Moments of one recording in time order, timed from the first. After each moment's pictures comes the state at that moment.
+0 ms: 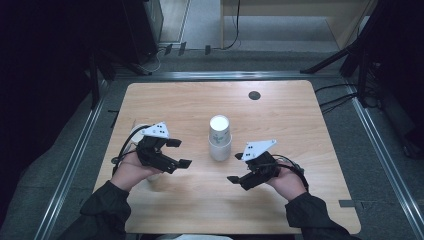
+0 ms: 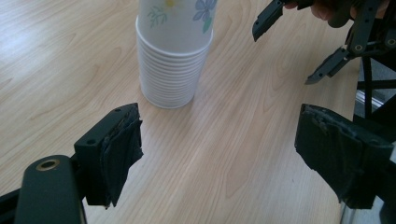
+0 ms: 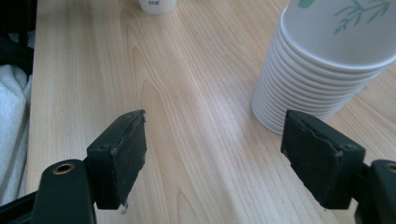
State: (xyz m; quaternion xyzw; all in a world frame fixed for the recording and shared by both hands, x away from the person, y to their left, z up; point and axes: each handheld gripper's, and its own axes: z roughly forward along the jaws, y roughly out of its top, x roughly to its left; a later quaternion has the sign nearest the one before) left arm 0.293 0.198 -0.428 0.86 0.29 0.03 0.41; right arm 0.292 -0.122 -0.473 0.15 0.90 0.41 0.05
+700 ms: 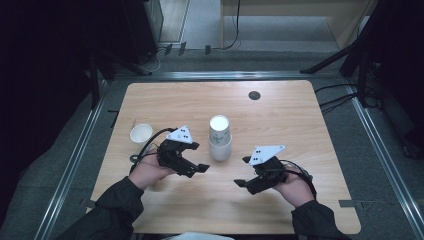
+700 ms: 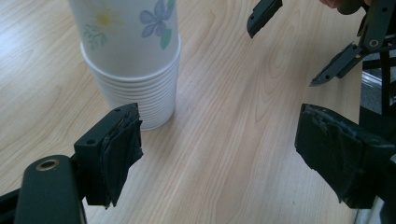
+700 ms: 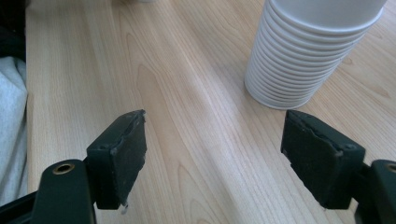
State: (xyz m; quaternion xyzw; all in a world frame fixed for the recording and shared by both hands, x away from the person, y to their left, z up) left arm 0.296 0.148 -0.439 0.88 0.25 0.03 0.39; right arm 0.280 -0.140 -0.475 0.17 0.90 0.40 0.06
